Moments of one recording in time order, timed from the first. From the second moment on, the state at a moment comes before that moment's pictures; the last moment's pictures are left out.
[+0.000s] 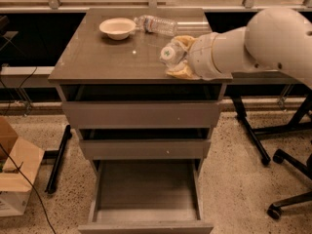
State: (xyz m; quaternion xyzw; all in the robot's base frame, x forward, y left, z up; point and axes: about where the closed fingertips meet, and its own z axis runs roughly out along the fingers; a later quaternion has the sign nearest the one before) arm 0.605 -0.061 0.917 -0.64 0.60 -0.01 0.48
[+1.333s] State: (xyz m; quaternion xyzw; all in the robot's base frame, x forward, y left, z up) arm 0.727 -0.055 0.882 -0.67 0.60 -0.04 0.43
